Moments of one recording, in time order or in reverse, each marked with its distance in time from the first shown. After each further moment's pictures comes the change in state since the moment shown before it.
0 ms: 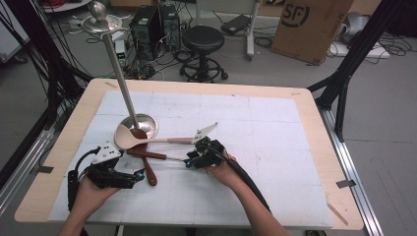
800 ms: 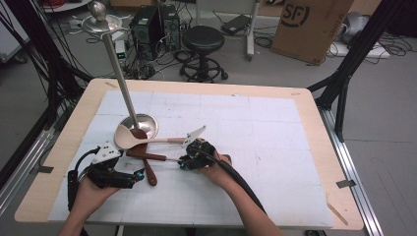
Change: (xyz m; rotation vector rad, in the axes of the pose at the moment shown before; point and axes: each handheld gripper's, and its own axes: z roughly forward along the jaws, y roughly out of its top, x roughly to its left) left arm 0.001 0.000 0.000 0.001 -0.002 0.001; right arm 0.008 0.009 0.023 0.049 0.001 -0.080
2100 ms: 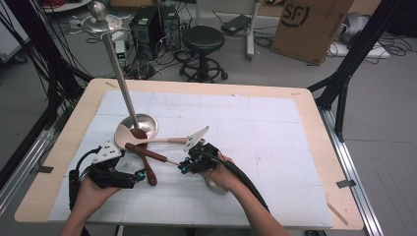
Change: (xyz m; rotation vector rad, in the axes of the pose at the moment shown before) left arm -0.002 0.002 0.002 -0.011 -0.022 -0.009; right arm 0.015 0.003 -0.023 -0.020 0.105 -0.072
